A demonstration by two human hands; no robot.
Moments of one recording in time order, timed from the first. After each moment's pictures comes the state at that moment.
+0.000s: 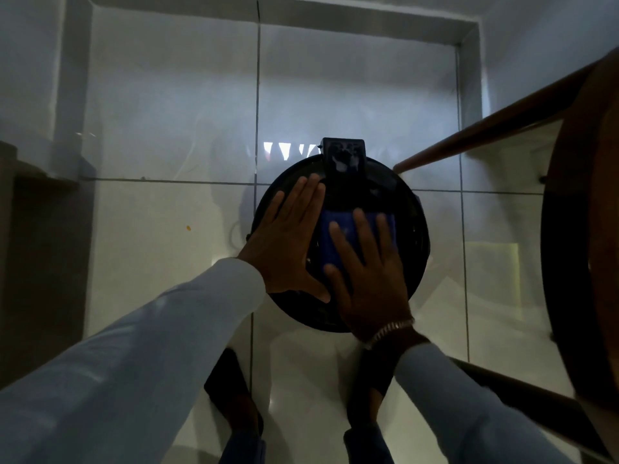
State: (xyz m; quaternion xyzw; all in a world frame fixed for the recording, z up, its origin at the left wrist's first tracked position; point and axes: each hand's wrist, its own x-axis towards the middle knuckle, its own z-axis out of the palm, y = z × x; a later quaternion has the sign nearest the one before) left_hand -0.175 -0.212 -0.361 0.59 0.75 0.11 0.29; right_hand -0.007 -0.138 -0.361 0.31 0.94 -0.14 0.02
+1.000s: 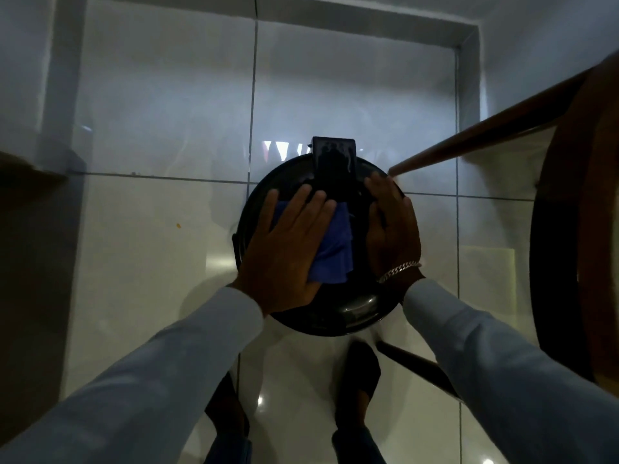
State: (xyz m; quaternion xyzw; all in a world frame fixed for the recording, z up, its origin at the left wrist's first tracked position) left_hand -0.145 -0.208 -0.365 0.59 0.79 0.15 0.13; right_hand -0.035 -0.059 -0.368 0.39 0.85 -0.33 -0.13
